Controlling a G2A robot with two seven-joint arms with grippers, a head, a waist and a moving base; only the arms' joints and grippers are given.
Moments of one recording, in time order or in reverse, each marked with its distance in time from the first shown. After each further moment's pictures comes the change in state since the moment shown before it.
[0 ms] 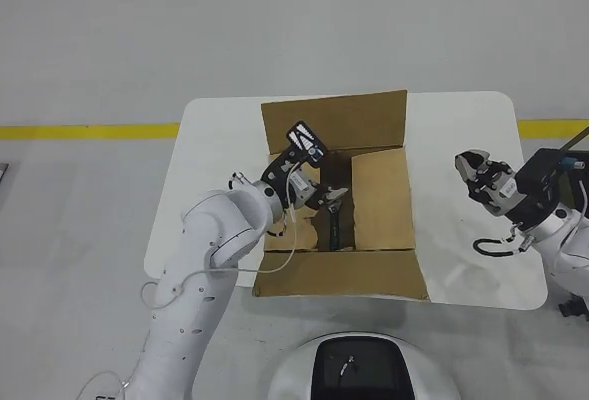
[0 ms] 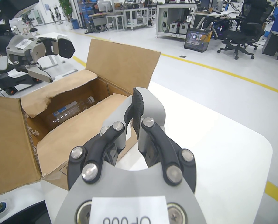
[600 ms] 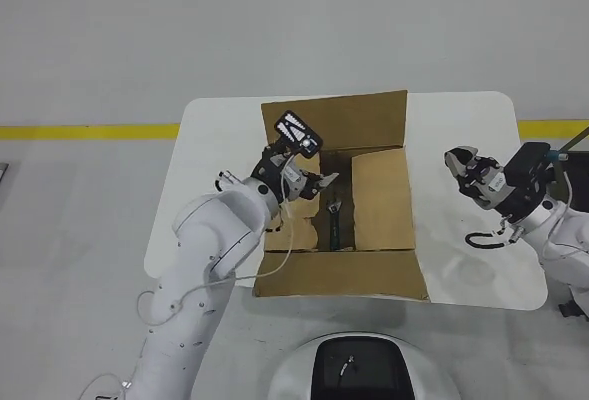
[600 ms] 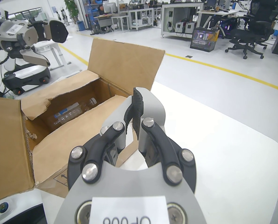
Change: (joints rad) left arm 0.019 0.002 0.001 -0.126 0.143 0.158 -0.069; right arm 0.102 -0.050 -0.059 0.096 -0.013 -0.074 0.007
